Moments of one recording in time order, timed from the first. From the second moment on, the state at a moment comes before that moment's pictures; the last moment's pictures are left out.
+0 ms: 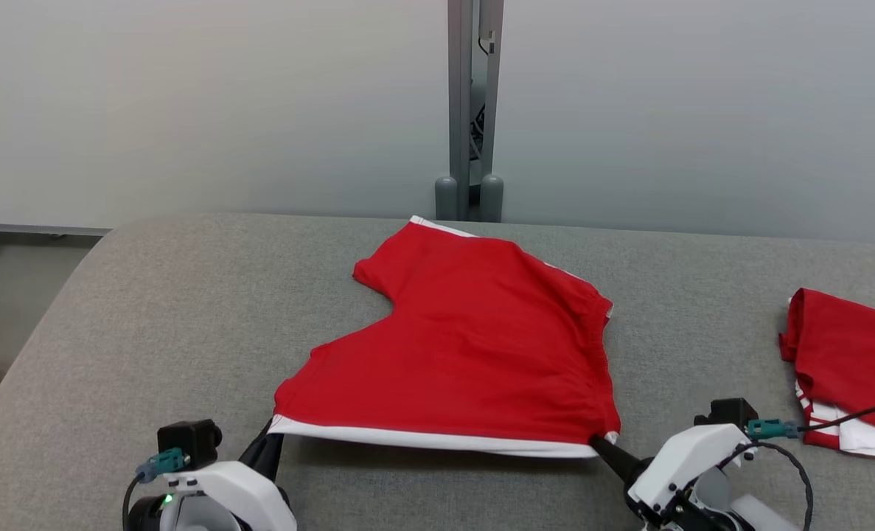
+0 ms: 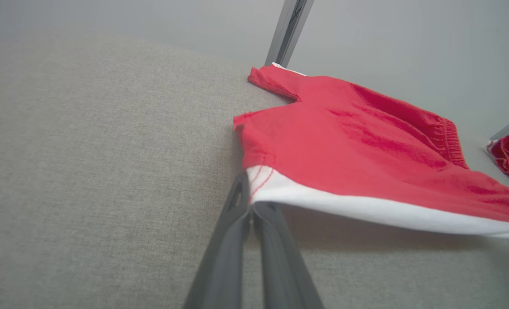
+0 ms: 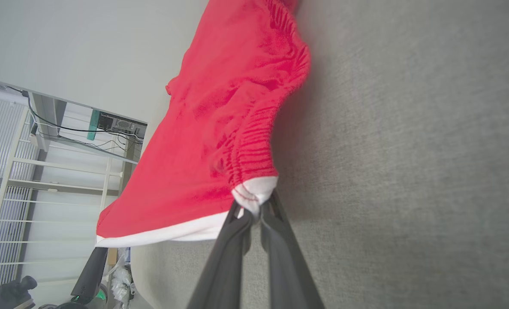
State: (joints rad) left arm -0.37 0.13 -0.47 0.99 -0.70 -0.13 -0.26; right arm -0.45 -0.17 0.78 0.89 1.55 0.13 0.08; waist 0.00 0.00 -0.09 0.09
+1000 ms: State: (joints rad) left arm -0.01 0.17 -0.29 0.67 -0.49 -0.09 -0.26; right arm -0.25 -0.28 0.83 0.67 1.58 0.13 0.26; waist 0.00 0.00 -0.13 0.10
